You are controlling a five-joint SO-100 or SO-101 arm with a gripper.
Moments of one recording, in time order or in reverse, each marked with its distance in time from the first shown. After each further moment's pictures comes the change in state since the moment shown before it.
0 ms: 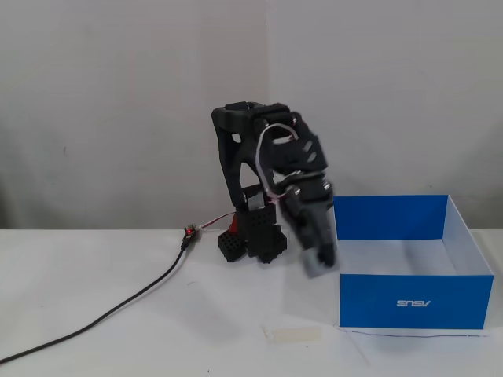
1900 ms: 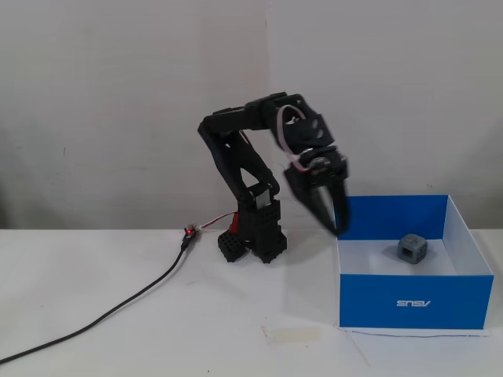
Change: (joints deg) arm -9.8 14.4 6.2 9.2 -15.7
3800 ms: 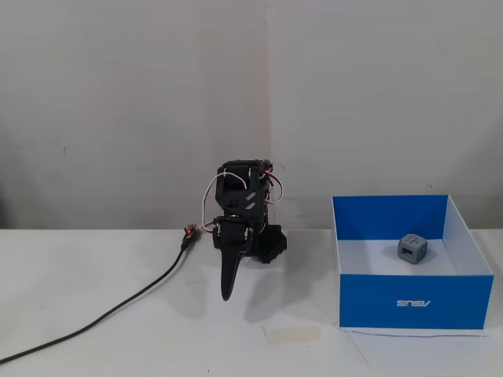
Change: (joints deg) arm 42.5 57.9 57.1 -6.4 9.2
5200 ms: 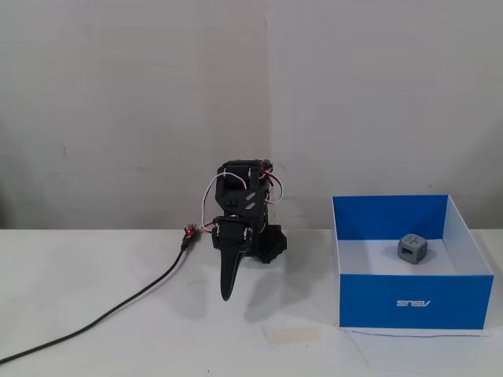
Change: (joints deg) arm 0.1 0.0 0.7 0.0 1.1
